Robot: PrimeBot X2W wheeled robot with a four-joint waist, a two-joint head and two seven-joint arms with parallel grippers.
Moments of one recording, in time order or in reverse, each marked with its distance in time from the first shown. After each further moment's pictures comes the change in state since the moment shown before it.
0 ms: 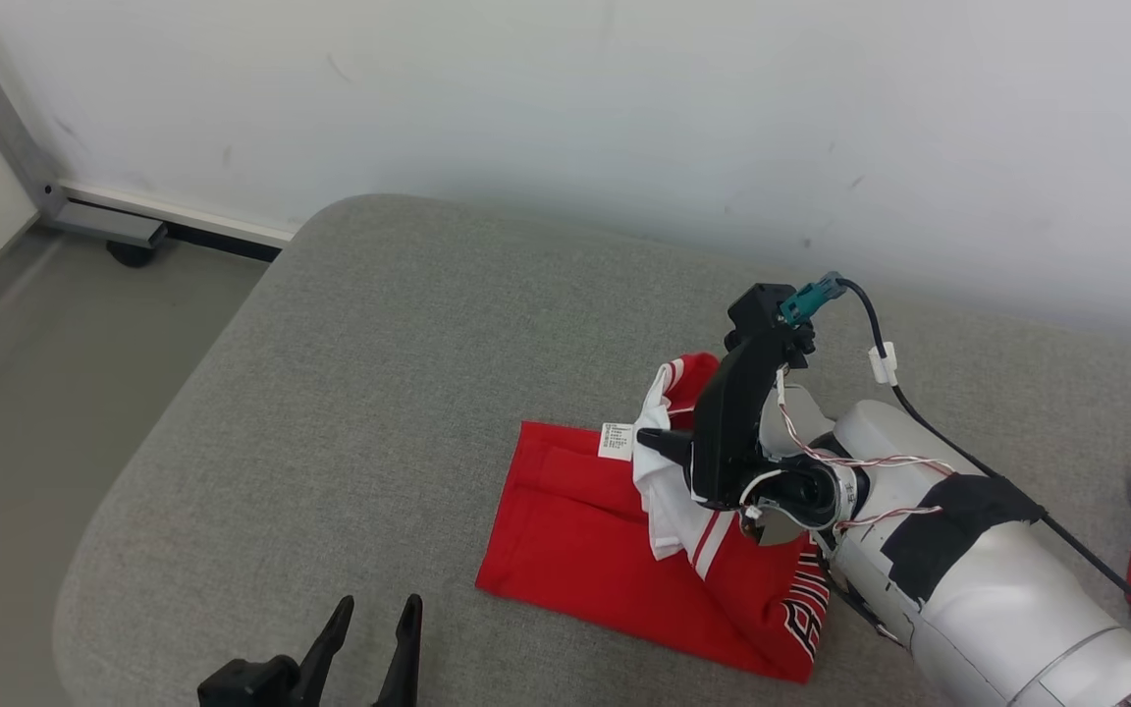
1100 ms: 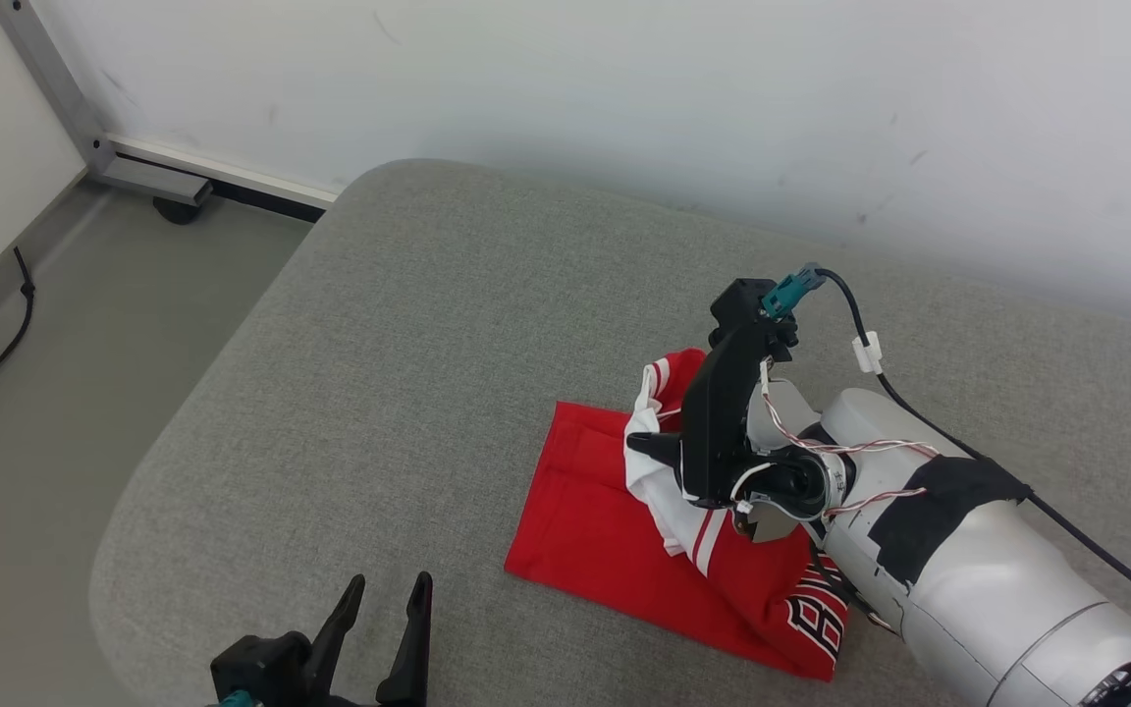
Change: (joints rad) left arm -0.057 -0.040 0.009 0.063 0.000 -0.019 -0.009; right arm -0.072 0.013 0.094 0.087 0.084 0.024 0.007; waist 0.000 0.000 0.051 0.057
